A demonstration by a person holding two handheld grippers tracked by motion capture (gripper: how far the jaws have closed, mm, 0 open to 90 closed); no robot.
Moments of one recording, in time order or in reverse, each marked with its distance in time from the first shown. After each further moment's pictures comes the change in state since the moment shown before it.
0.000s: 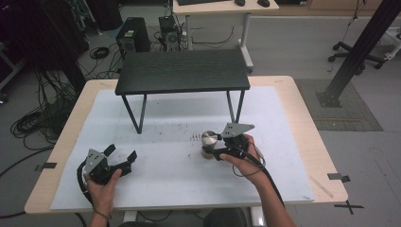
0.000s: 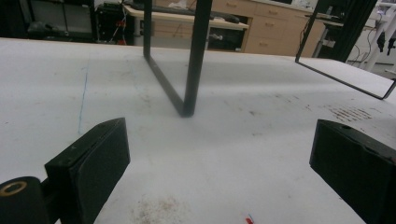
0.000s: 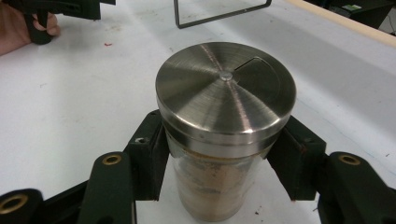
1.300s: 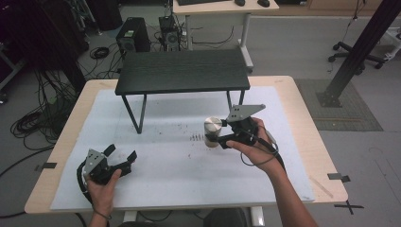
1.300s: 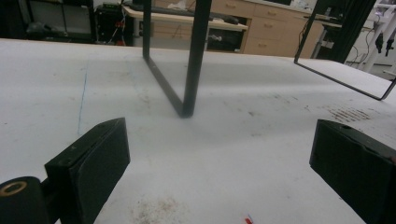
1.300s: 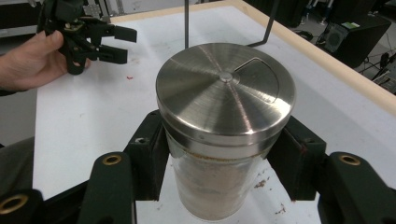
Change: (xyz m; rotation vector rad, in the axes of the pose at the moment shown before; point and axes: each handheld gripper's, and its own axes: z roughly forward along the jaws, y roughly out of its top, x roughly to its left) left arm 0.000 0.000 0.000 -0.004 -0.005 -0.001; right arm 0.004 0.073 -0.052 0.021 0.018 -0.052
